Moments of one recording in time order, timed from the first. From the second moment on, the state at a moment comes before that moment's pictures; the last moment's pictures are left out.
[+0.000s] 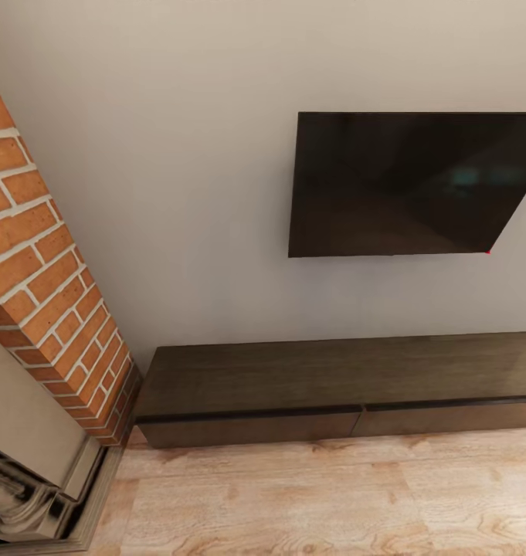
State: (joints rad) left arm -0.13 0.08 -0.15 0.02 0.35 0.04 0.03; right arm -0.20 0.06 0.12 -0.02 -0.31 0.11 -0.05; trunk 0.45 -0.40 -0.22
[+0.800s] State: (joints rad) left arm -0.12 0.07 -0.14 0.01 0.35 -0.03 0.03; right arm -0.19 0.06 0.12 -0.02 -0.32 0.01 -0.06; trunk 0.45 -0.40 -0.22
